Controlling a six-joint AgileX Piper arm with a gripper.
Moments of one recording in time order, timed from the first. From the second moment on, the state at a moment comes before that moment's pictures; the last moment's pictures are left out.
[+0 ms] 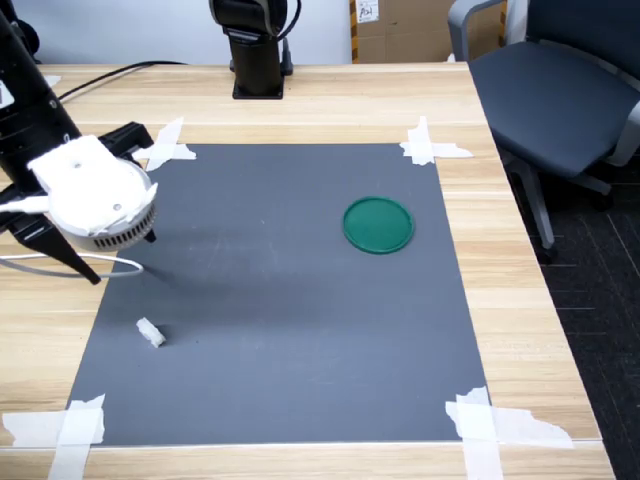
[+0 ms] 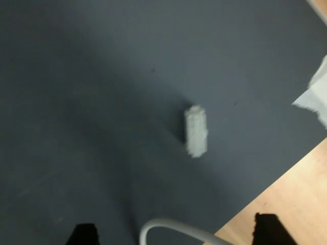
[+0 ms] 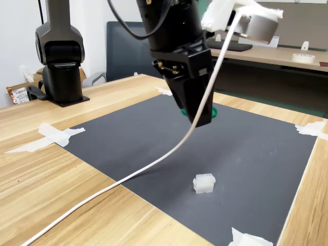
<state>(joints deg) -17.9 109.7 -95.6 18.4 67.2 -72.5</state>
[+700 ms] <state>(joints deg) -15.5 118.5 -95.6 14.8 62.9 -71.9</state>
